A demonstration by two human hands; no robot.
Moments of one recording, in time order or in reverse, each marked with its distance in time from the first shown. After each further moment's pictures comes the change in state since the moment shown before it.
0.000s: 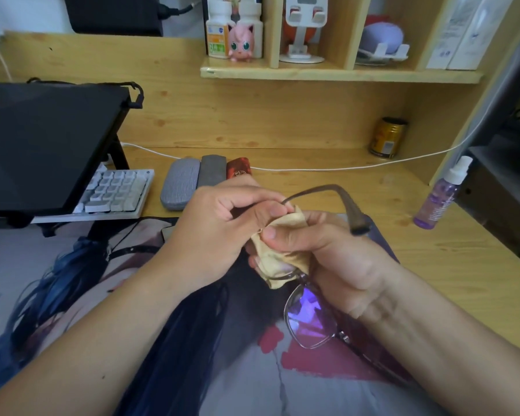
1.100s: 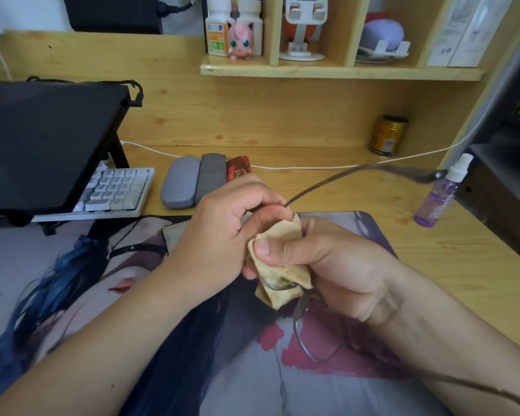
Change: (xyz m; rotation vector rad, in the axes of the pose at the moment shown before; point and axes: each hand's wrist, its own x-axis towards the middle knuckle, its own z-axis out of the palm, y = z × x) left_hand -0.003 -0.004 0.003 0.319 -0.015 0.229; right_hand -0.002 0.002 -0.002 -0.127 -0.142 0.073
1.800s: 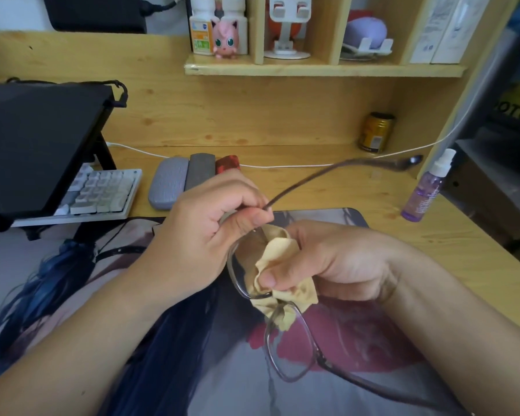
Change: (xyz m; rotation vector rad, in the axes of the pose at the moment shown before) left_hand 0.000 0.000 -0.010 0.102 -0.059 0.169; right_hand -0.010 -0.015 -0.021 -0.147 -0.192 0.243
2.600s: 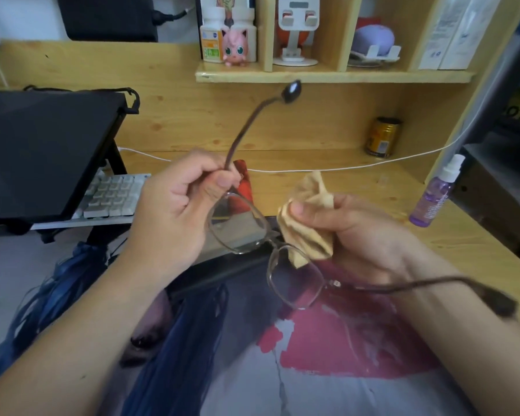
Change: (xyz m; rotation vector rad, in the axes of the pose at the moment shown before) left_hand 0.007 0.001 -0.021 -0.038 0.270 -0.113; right_hand 0.007 0.002 -0.023 0.281 0.354 -0.373
